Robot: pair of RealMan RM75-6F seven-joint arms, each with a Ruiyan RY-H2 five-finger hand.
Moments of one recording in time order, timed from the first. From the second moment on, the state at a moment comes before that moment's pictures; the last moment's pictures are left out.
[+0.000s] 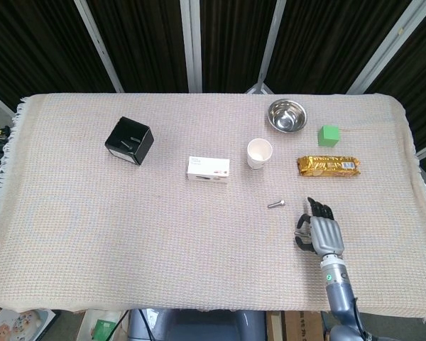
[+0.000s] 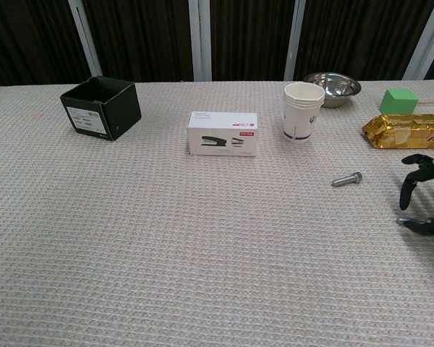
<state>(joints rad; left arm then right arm) -0.01 -1.04 -0.12 -1.67 1.36 1.55 0.00 0.36 -1.53 0.17 -1.62 -0.97 1.19 -0.42</state>
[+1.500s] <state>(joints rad) -0.01 -1.05 -0.12 -1.68 1.36 1.55 0.02 0.38 -1.56 0.16 -1.58 -0.92 1.17 -0.43</state>
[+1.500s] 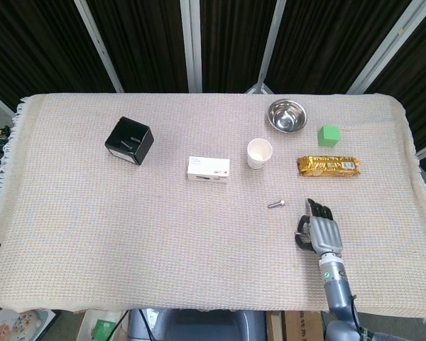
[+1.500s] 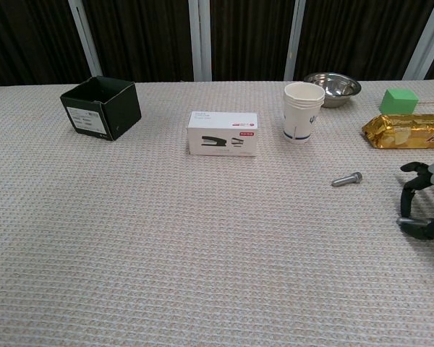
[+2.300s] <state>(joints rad) -0.01 -1.05 -0.12 -1.68 1.36 1.55 0.02 0.38 -1.53 0.17 -1.63 -0.93 1.19 -0.42</state>
